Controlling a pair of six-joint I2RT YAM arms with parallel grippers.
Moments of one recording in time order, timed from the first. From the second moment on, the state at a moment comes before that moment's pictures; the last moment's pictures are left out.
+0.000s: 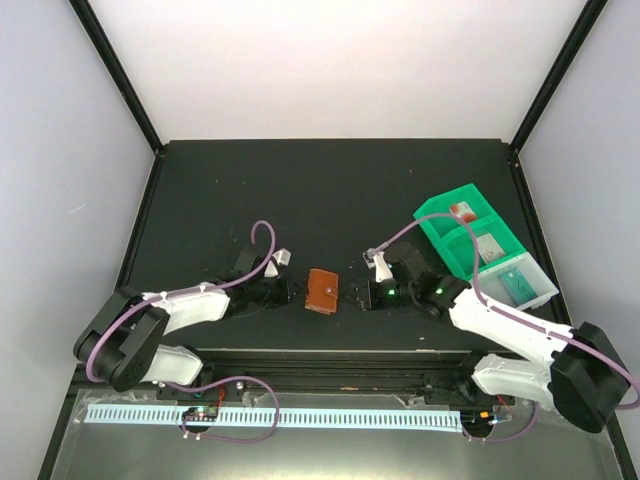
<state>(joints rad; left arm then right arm) -0.54 1.37 0.43 0.12 0.49 -0.84 0.77 1.11 0.60 -0.25 -0.40 0.69</state>
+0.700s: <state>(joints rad) -0.60 1.25 0.40 0.12 0.52 -0.90 0.86 1.50 0.73 -0.17 -0.30 0.79</state>
